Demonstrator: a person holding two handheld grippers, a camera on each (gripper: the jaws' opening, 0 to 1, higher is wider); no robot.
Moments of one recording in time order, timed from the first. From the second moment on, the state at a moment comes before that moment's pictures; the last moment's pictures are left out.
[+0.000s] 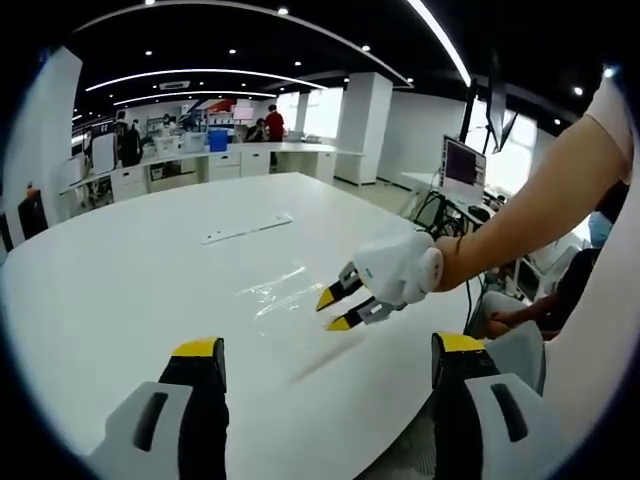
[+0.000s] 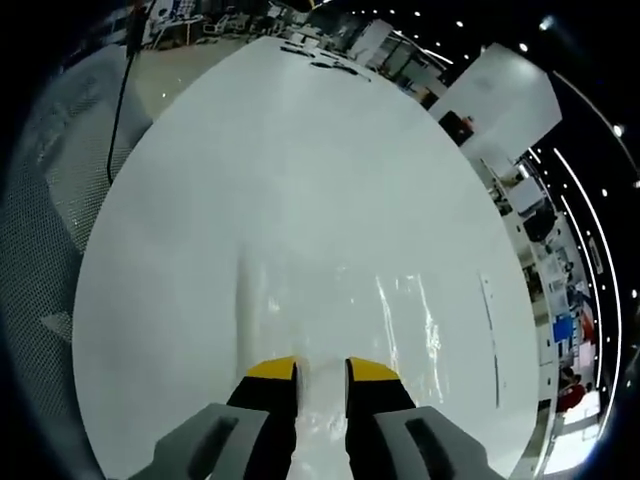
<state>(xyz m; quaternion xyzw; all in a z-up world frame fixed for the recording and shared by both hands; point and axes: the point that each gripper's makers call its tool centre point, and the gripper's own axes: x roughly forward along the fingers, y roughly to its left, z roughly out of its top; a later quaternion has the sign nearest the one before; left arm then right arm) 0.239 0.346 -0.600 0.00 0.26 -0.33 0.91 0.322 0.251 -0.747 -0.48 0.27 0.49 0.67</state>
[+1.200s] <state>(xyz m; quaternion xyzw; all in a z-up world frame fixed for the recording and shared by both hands) 0.238 0.342 -0.600 0.01 0.26 -0.33 0.91 0.308 0.249 -0.751 -0.45 0.29 0.51 0.68</state>
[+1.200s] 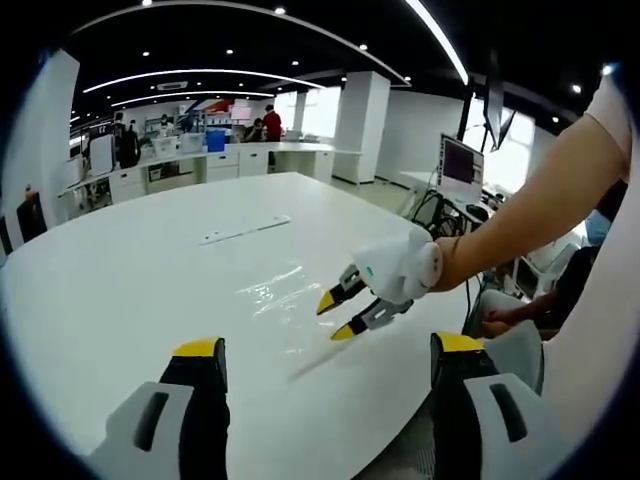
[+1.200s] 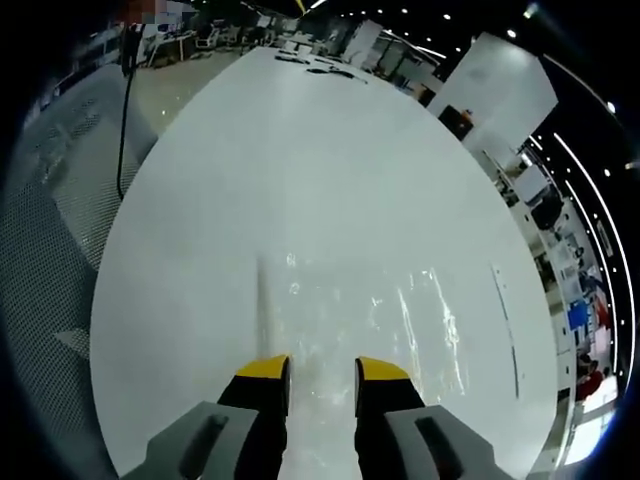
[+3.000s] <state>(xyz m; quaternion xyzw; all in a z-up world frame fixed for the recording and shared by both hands) 0.218 0.344 -0.623 0.02 0.26 -0.32 0.91 0.270 0.215 -0.712 -0.24 0.31 0.45 0.81</state>
